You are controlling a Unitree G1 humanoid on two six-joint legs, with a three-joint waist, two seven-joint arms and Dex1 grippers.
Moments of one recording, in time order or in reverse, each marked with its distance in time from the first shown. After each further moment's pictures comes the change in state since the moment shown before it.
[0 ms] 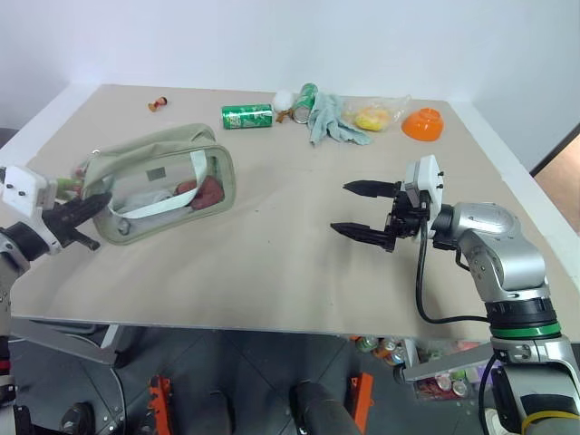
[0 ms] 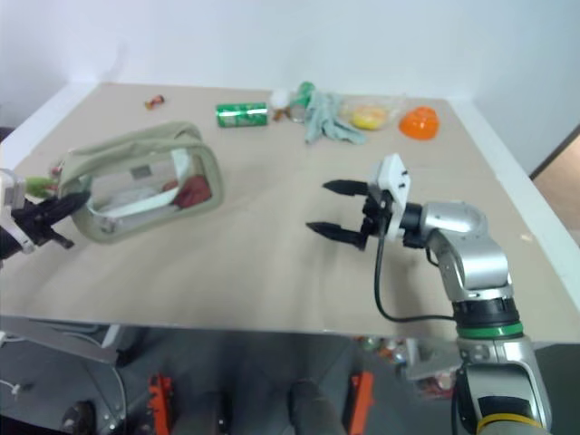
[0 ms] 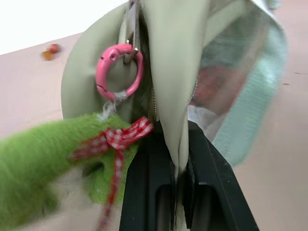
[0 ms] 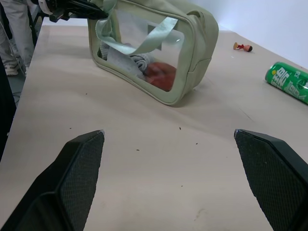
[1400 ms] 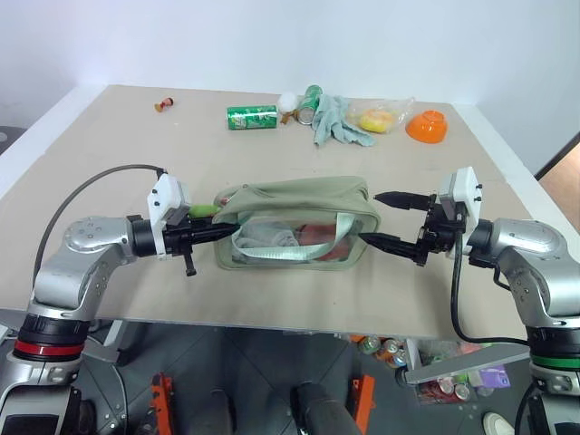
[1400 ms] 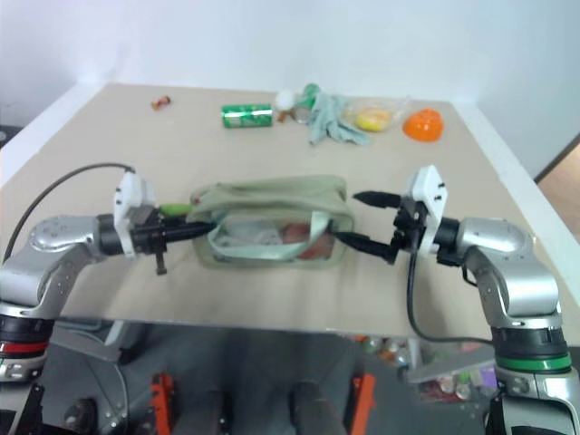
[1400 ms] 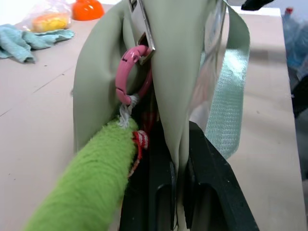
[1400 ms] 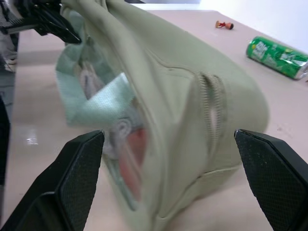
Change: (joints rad) left arm -0.139 -0.131 -0.369 -0.305 -0.025 0.134 -0.184; right arm 0.176 -0.115 -0.123 -0.199 0.089 0.137 -0.062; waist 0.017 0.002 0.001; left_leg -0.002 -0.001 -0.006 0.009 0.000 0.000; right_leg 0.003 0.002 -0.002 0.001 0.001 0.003
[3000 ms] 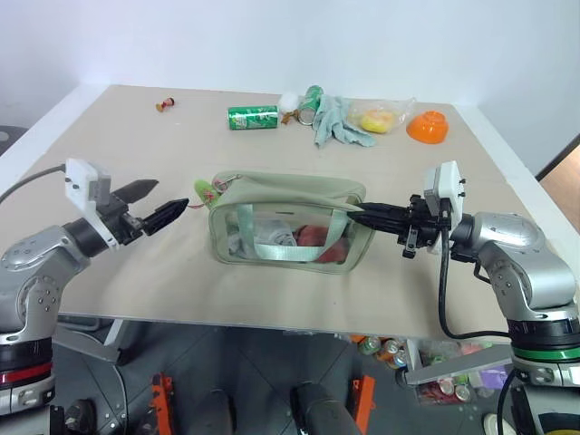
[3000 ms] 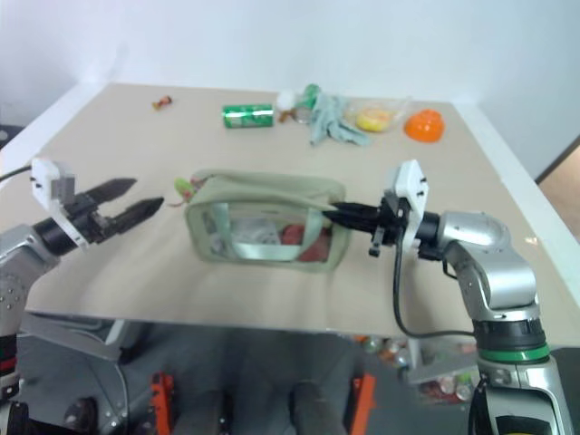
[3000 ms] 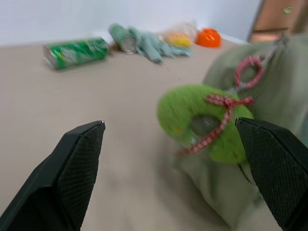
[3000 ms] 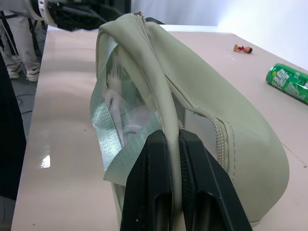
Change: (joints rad) left arm 0.086 0.000 0.258 0.056 -0.128 0.111 0.264; right arm -0.070 0.057 0.055 0.042 -0.020 -0.059 0.022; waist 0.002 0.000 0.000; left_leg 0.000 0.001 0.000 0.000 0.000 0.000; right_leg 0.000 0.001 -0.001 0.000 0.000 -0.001
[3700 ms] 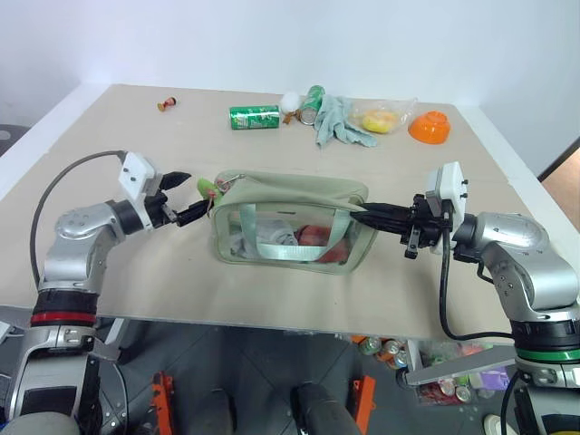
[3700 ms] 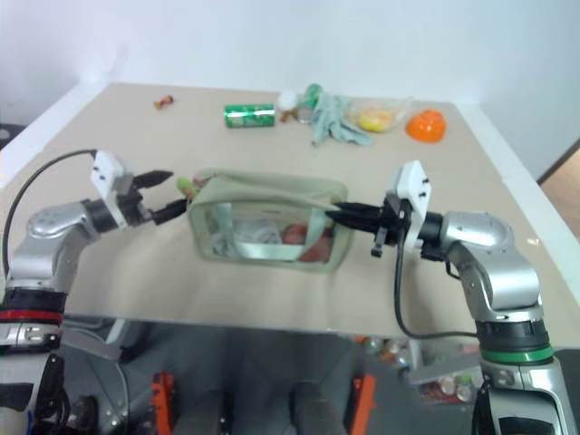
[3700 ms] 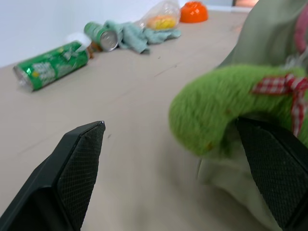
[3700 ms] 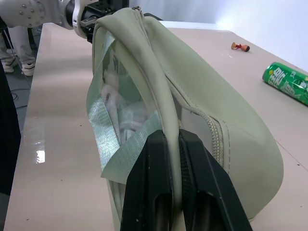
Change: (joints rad) left arm -0.263 -0.088 -0.180 0.420 0.270 -0.389 -0.151; right arm 0.013 -0.013 -0.003 -0.005 -0.006 -0.006 -0.009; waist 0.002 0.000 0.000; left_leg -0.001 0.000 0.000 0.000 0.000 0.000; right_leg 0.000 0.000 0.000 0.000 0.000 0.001
